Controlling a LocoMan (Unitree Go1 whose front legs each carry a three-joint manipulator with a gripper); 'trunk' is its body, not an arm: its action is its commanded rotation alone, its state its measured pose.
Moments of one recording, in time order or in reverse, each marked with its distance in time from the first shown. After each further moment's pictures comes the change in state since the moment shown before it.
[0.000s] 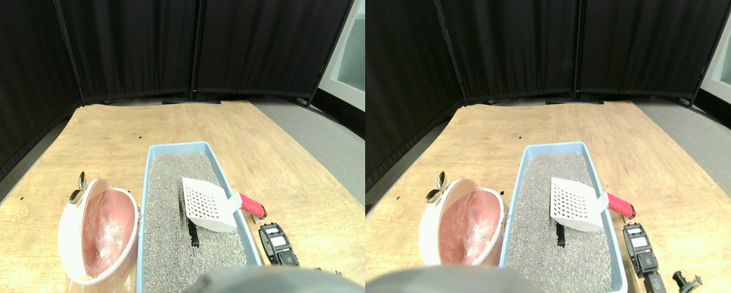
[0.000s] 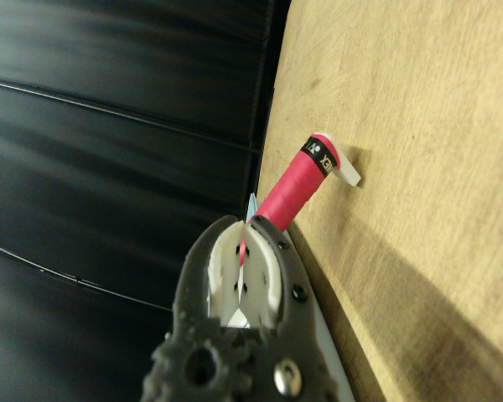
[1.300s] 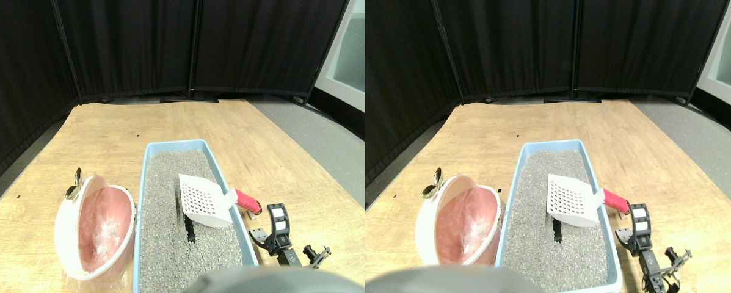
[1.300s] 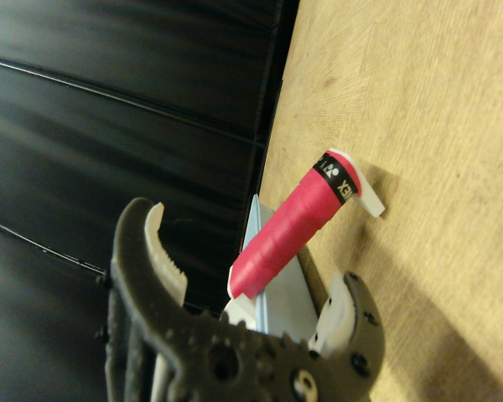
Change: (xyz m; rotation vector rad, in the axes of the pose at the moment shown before) right arm 0.020 -0.008 -0.003 0.198 -0.010 0.058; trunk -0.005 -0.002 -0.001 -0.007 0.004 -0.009
